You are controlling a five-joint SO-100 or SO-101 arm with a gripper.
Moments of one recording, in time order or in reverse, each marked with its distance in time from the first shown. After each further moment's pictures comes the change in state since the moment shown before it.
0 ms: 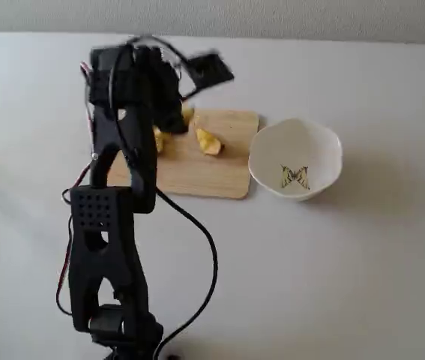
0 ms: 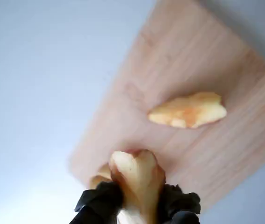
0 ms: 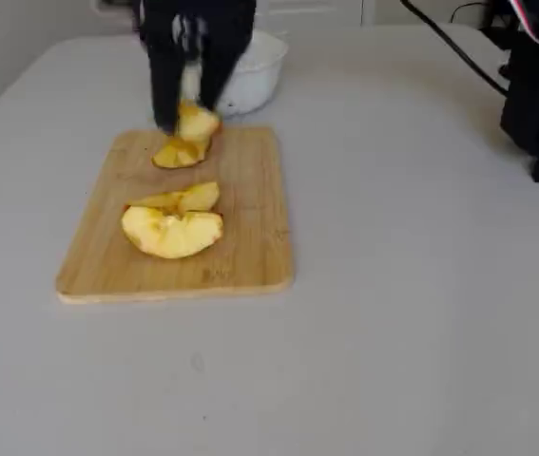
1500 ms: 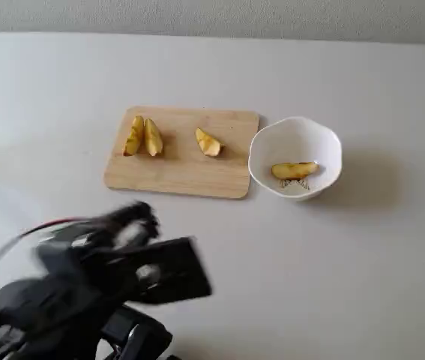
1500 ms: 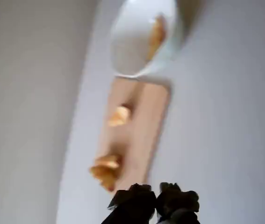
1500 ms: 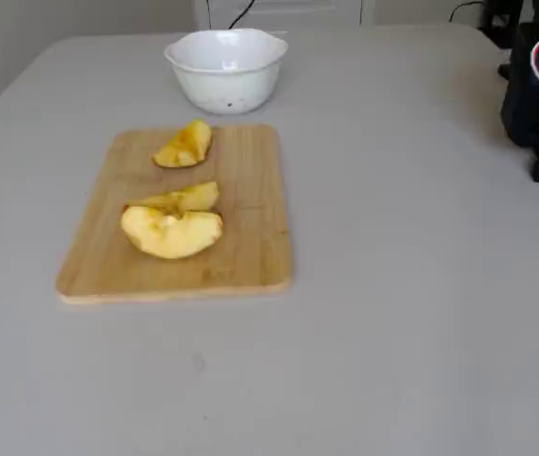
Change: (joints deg) arm 15.2 133.9 130.3 -16.0 12.6
